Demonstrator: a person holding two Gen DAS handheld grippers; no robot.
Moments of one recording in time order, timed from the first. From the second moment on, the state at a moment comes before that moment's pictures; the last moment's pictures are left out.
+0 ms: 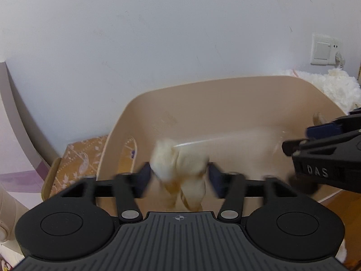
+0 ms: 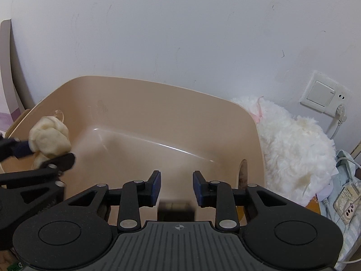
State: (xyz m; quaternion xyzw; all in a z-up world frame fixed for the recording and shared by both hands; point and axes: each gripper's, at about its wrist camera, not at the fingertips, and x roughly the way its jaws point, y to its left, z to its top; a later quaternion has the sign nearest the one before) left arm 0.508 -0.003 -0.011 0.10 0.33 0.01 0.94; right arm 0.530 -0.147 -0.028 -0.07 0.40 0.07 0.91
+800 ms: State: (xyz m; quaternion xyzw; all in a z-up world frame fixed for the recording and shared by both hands) left arm 0.390 0.038 0.033 0.12 0.26 0.04 0.96; right arm 0.397 -0.170 0.032 -0.05 0.30 0.10 0.95
